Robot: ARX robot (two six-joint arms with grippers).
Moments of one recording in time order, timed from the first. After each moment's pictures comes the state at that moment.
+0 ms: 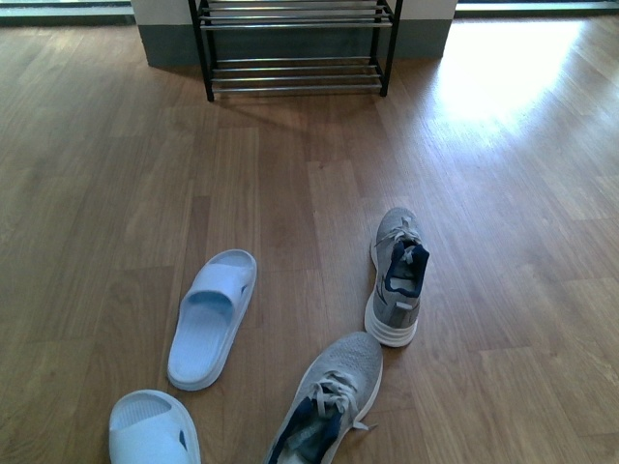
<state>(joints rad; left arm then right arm) 0.00 0.02 0.01 0.00 0.00 0.00 0.00 0.00 0.02 0.00 0.00 0.00</state>
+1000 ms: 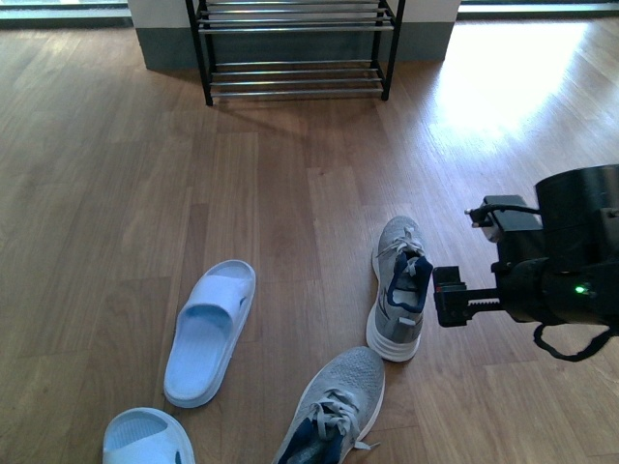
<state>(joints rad) 0.00 0.02 0.01 0.00 0.00 0.00 0.00 2.47 1.02 0.50 -0.01 0.04</state>
